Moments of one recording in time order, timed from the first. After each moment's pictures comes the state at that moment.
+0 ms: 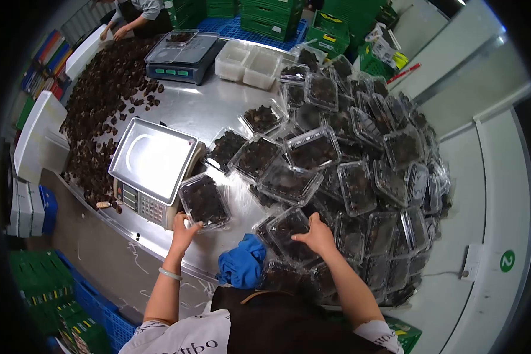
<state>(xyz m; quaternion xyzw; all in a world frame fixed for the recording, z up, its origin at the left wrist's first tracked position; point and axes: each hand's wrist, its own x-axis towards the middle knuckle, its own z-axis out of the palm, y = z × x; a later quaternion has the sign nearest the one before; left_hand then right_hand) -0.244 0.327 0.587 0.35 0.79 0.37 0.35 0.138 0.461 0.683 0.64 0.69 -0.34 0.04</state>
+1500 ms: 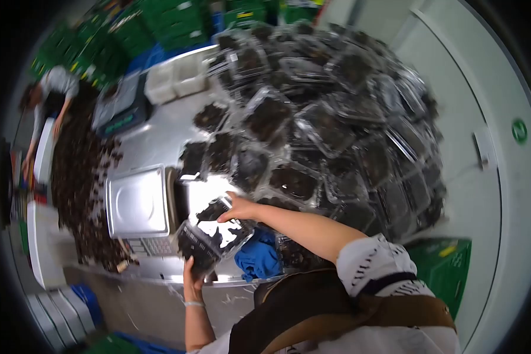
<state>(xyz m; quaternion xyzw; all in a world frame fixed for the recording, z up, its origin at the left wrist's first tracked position) -0.275 0.260 0.569 0.05 0.45 0.55 0.70 -0.013 0.463 0.596 0.46 0.57 -0.67 -0.12</state>
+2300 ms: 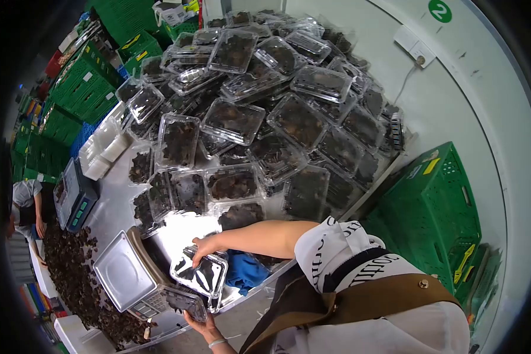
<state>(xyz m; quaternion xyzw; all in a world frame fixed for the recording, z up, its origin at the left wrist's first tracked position) -0.292 0.213 0.549 -0.02 0.46 0.65 0.61 -0.012 0.418 0.581 0.39 0.40 -0.82 -0.10</state>
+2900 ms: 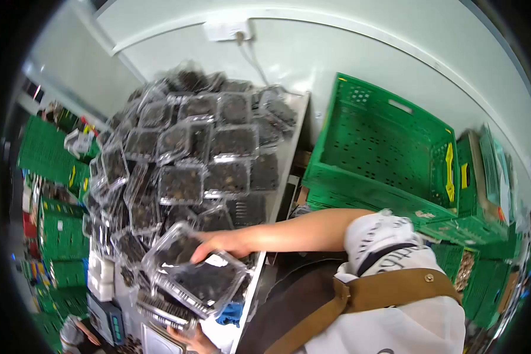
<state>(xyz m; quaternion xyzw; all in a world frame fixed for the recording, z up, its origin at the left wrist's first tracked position) -0.088 0.315 0.672 0.46 0.39 0.52 0.61 0.292 0.221 0.780 0.26 0.15 -0.78 -0.54</state>
